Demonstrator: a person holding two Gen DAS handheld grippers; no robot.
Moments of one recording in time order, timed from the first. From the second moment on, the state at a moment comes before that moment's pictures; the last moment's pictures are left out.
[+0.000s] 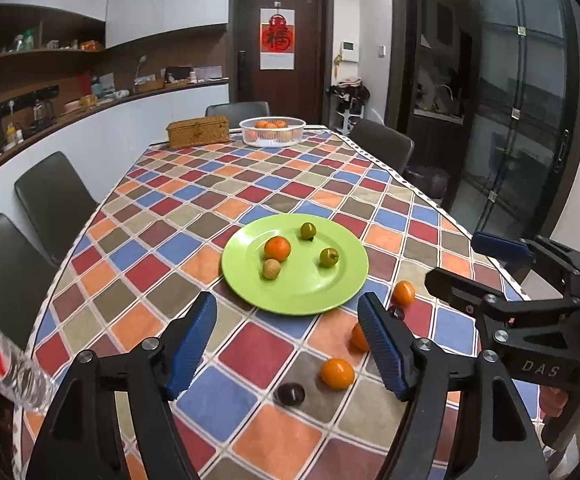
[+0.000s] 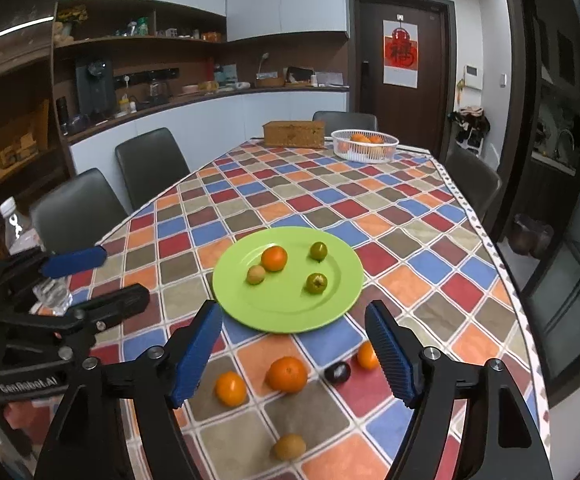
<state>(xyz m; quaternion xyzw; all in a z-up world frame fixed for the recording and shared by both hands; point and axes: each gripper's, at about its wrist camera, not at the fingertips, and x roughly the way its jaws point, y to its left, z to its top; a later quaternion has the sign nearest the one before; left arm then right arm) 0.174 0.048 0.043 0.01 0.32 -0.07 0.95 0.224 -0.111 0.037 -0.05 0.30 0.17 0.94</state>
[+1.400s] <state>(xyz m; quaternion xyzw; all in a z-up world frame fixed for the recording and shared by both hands) 0.176 0.052 -0.076 0.08 0.44 -0.10 0.89 0.204 -0.122 -0.074 -0.01 0.45 0.09 0.89</state>
